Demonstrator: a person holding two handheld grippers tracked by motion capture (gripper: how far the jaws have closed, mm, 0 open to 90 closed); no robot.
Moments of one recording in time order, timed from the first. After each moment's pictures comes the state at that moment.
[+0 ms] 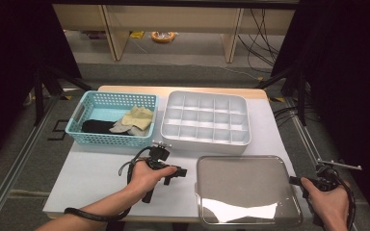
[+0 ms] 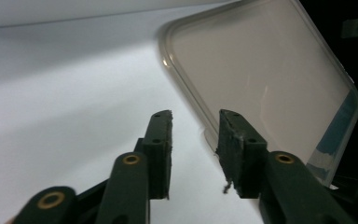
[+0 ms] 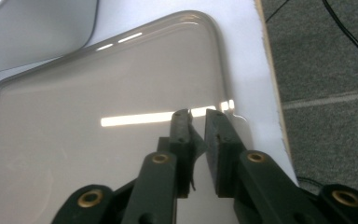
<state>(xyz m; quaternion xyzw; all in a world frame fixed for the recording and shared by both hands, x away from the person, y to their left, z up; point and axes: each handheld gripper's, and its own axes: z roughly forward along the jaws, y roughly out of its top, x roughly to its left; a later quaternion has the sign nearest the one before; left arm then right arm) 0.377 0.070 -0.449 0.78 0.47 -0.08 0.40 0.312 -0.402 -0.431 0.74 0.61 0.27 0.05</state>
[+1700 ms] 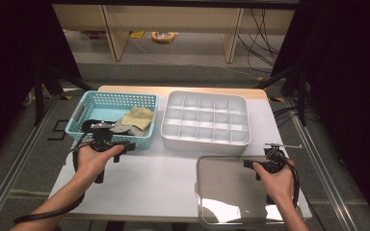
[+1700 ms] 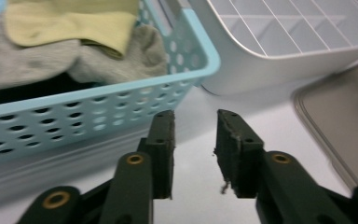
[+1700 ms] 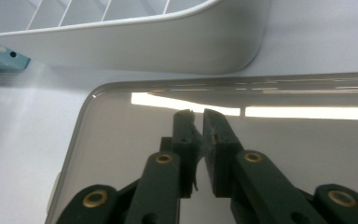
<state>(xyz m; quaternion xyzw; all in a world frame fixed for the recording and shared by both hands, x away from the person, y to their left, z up) 0.405 0.217 -0.421 0.73 0.52 0.07 0.43 0.366 -0.287 -0.438 0.66 0.67 0.36 0.02</state>
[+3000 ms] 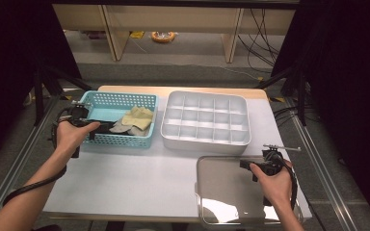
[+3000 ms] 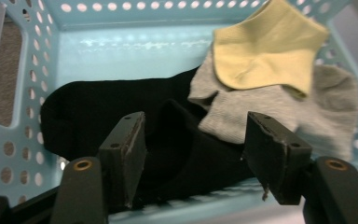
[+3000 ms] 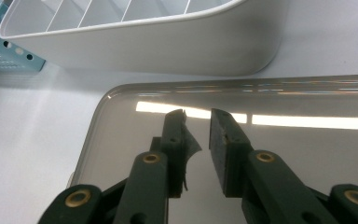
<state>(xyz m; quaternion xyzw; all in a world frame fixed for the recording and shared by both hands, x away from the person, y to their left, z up) 0.481 0.295 -0.419 0.72 0.60 0.16 0.31 0.362 -0.282 -0.442 0.63 0.67 0.39 0.04</state>
